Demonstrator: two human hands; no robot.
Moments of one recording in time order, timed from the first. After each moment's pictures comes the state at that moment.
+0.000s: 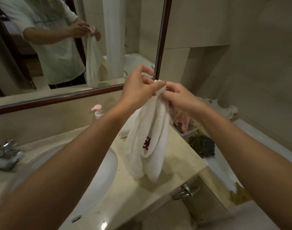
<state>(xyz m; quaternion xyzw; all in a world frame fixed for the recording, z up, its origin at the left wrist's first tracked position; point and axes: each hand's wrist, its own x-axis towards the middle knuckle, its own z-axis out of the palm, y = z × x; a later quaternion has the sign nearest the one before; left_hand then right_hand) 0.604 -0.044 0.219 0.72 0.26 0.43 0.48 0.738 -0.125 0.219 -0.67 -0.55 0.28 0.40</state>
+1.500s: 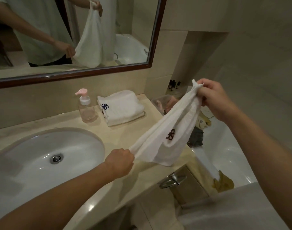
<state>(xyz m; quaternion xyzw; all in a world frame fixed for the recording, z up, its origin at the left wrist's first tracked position) 0.564 -0.083 -0.015 0.96 0.22 -0.13 -0.01 0.833 -0.169 0.188 -0.72 -0.46 0.23 0.47</state>
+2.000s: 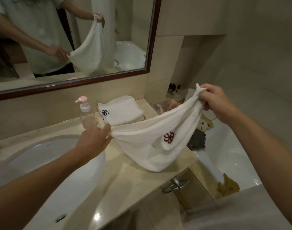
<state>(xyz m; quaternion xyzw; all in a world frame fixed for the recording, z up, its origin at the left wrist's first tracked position) 0.522 -0.008 0.031 0.92 0.37 0.12 0.01 0.847 -0.182 0.191 -0.76 -0.41 0.22 0.46</state>
